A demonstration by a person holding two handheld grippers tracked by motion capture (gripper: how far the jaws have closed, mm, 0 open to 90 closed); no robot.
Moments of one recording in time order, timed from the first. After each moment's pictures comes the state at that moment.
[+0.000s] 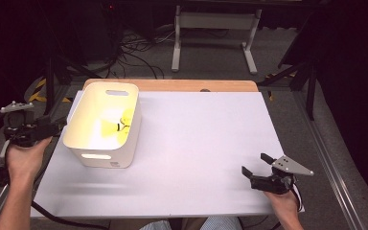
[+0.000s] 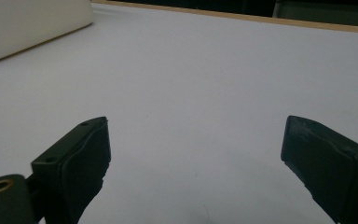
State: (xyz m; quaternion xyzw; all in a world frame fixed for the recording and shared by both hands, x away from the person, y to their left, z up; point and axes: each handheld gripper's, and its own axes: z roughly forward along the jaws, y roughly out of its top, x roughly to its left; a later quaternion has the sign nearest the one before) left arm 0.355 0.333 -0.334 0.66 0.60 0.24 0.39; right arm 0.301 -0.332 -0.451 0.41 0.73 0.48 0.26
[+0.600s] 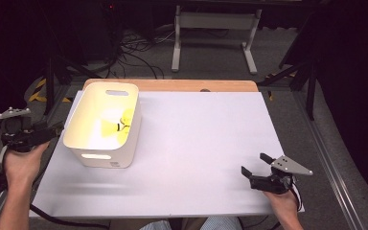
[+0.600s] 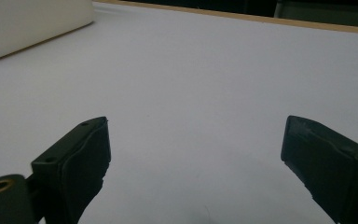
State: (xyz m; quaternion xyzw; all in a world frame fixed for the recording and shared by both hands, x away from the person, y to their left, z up) left arm 0.349 0.341 -0.347 0.65 0.61 0.24 0.39; right arm 0.302 -0.330 -0.451 0.41 0.73 0.48 0.26
